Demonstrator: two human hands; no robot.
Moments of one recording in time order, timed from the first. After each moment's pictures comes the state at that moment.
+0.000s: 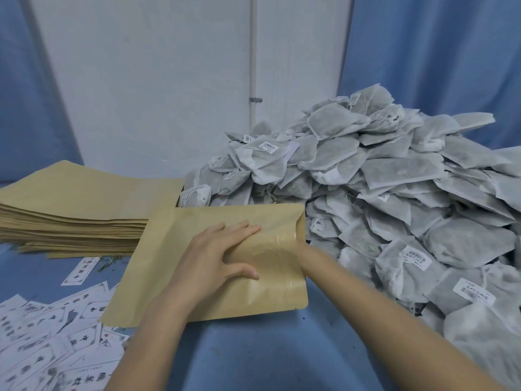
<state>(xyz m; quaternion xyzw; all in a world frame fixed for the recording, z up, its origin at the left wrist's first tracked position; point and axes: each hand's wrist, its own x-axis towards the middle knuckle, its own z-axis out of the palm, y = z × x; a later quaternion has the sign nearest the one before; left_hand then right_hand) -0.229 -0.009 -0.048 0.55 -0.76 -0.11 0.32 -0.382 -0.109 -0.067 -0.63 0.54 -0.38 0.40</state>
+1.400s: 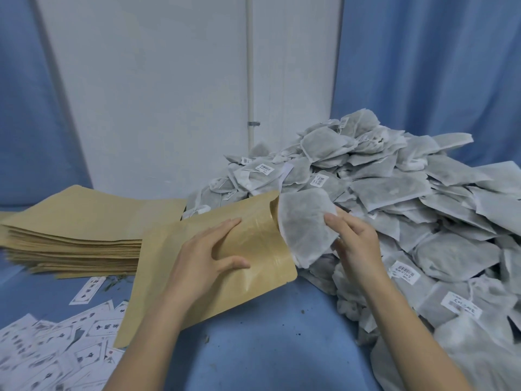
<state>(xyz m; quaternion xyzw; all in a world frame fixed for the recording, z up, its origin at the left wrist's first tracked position) -0.226 -0.014 -0.032 0.54 -0.70 -0.11 0.45 -0.476 -0.049 -0.020 -0.54 0.31 -0.64 0.44</state>
